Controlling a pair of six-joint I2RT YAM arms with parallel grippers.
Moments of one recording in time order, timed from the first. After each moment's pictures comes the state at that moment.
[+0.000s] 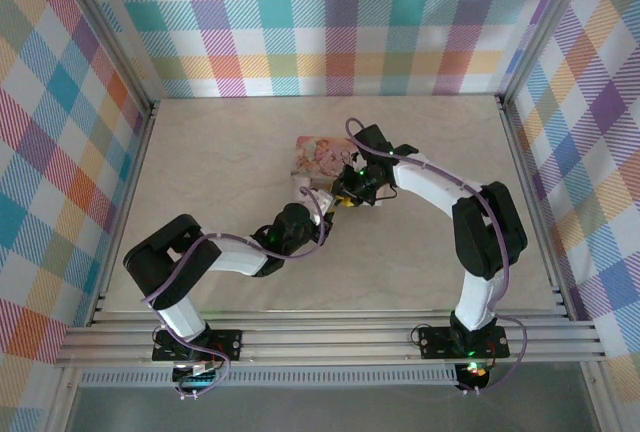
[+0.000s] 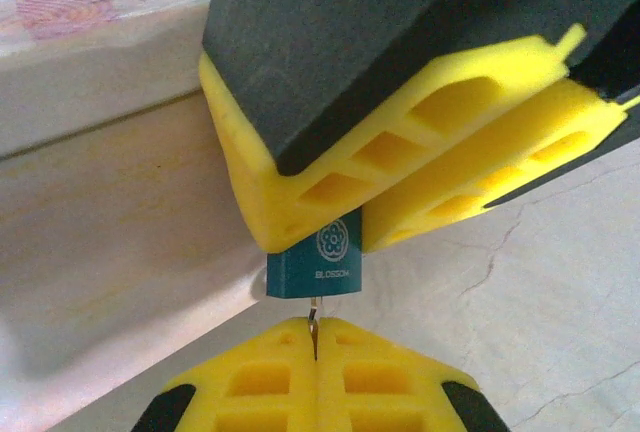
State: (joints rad) left arm -0.84 1.69 0.59 0.70 -0.18 -0.02; right arm 0.55 1.83 1.34 -0.60 -0.48 0.86
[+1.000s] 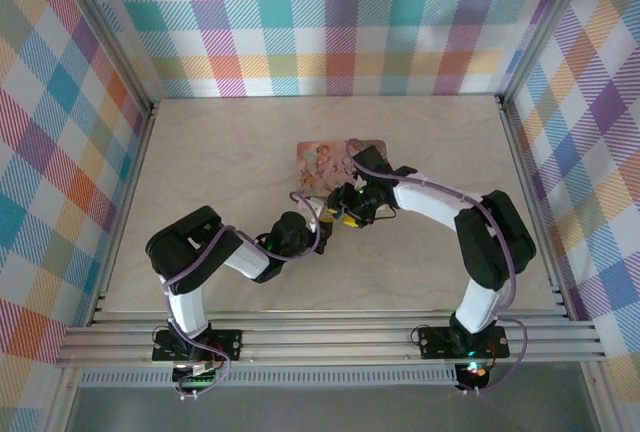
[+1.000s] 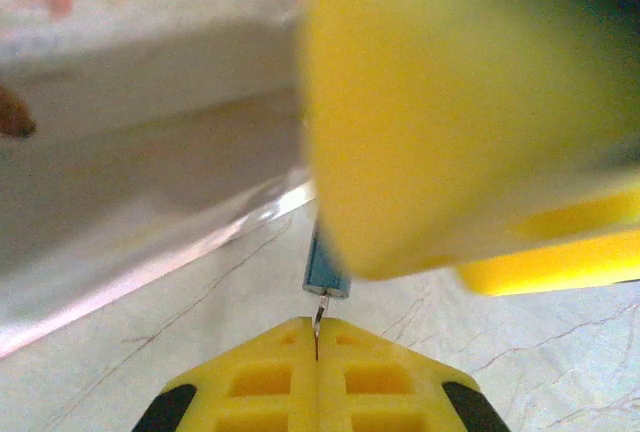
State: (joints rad) left arm -0.78 1.84 0.53 0.89 -0.02 -0.30; right arm 0.61 1.72 1.13 -0.47 -0.42 0.97
